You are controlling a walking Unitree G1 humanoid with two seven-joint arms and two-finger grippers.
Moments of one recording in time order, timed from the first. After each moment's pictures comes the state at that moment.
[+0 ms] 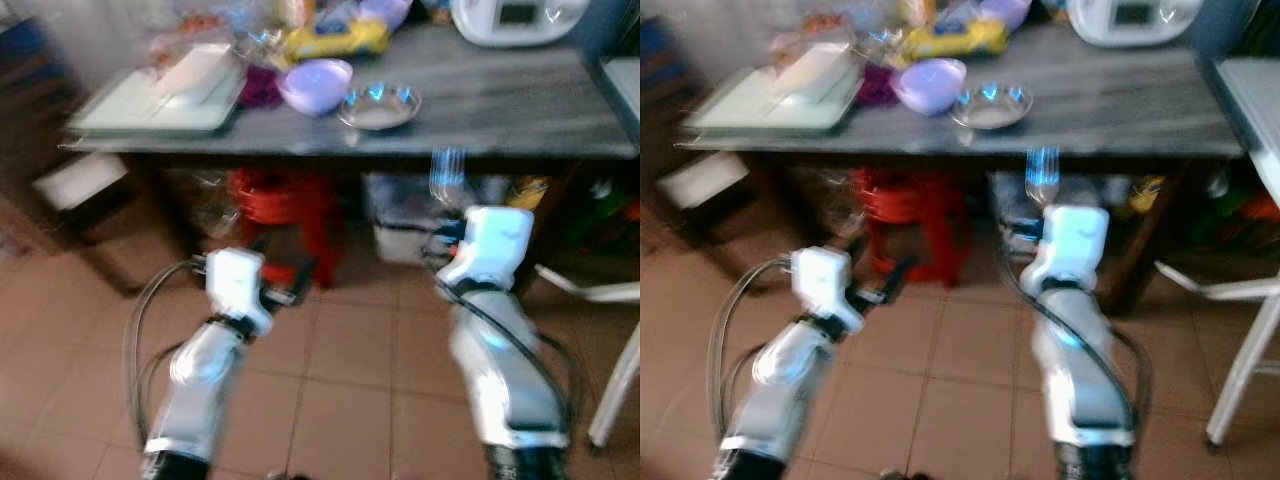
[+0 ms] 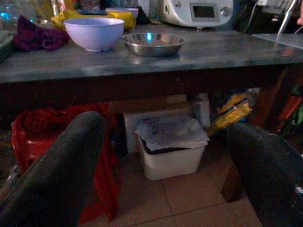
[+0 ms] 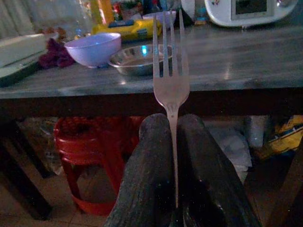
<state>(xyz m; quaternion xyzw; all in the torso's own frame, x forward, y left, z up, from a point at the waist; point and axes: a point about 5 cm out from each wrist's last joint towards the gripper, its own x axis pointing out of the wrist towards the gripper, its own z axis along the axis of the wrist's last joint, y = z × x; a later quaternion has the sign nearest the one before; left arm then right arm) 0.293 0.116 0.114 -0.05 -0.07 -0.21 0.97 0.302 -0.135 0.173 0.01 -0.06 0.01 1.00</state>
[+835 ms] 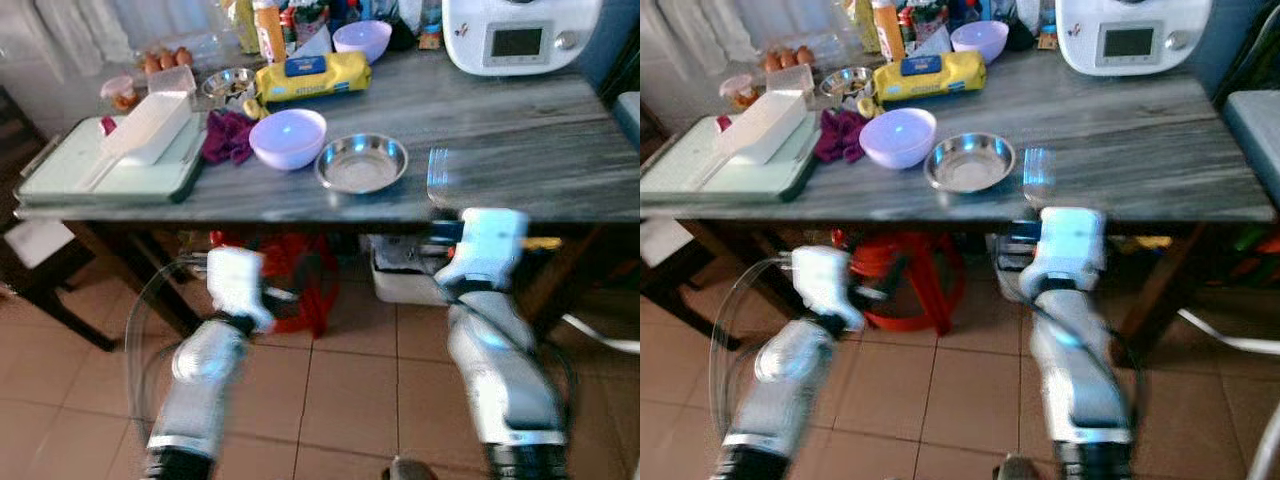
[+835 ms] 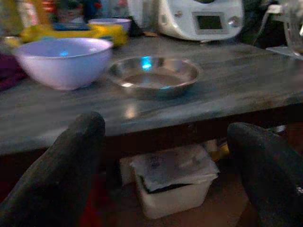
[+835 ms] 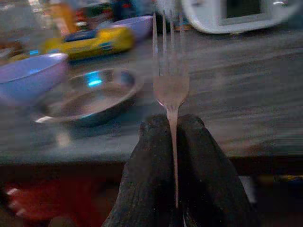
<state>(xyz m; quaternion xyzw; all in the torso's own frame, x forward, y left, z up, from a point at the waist) 0.293 0.099 0.117 -0.06 -0.08 -0.24 0.97 0.303 -0.151 0.168 0.02 -0.05 -0.03 1.00</state>
